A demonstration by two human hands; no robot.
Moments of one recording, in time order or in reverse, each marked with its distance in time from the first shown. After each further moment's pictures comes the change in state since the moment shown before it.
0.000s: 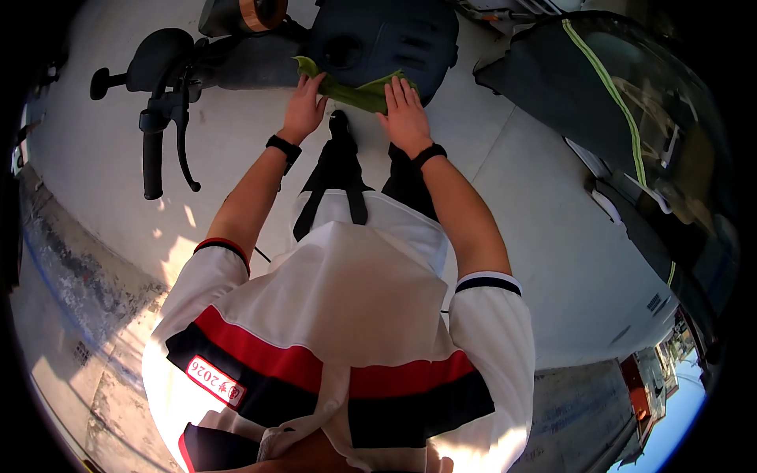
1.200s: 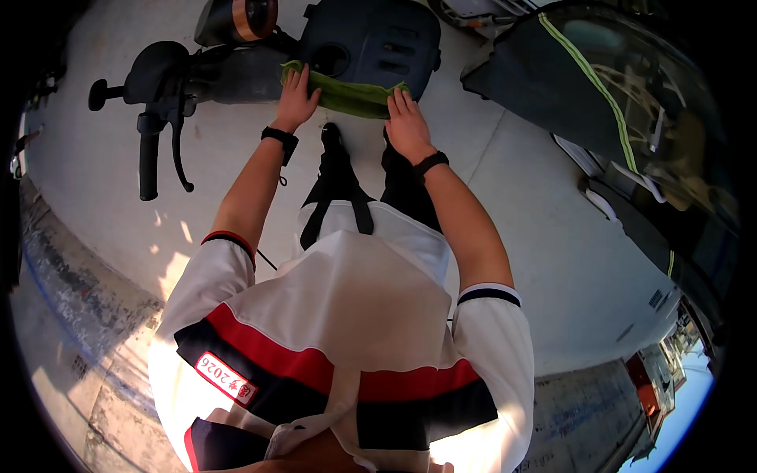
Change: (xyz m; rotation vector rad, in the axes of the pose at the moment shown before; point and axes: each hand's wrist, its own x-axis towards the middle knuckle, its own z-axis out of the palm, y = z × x) left_hand 0.028 -0.034 0.028 0.094 -0.029 -0.044; right_hand -0.022 0.019 -0.016 0.049 -0.089 0.064
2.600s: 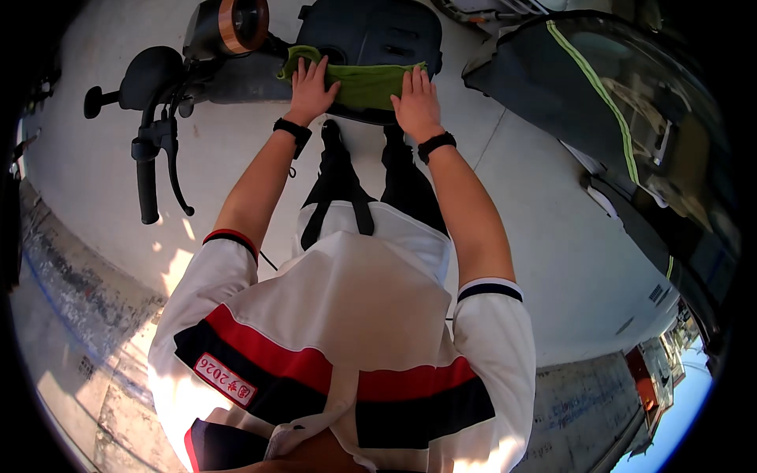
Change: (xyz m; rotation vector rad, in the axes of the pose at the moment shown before) left_hand 0.041 0.036 0.016 0.076 0.000 -0.010; right_hand 0.053 0.036 -0.007 -0.112 0.010 0.157
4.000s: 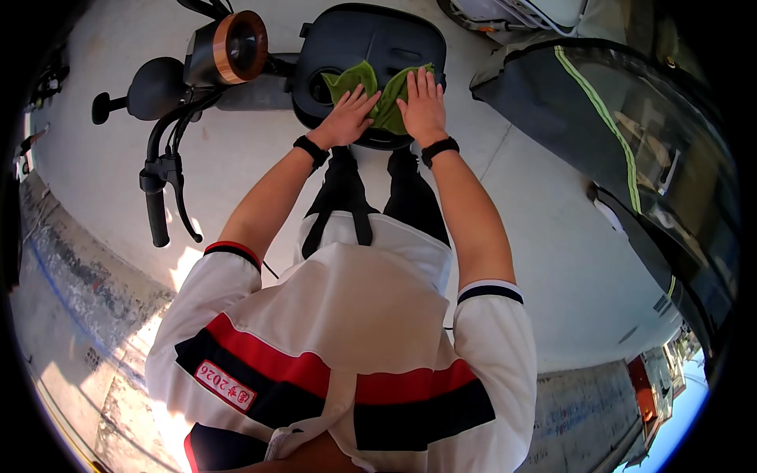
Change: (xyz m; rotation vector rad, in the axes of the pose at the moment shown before) left_hand 0.011 0.053 0.002 -0.124 -0.381 0.366; right_hand 0.043 0.021 0.002 0.057 0.065 0.005
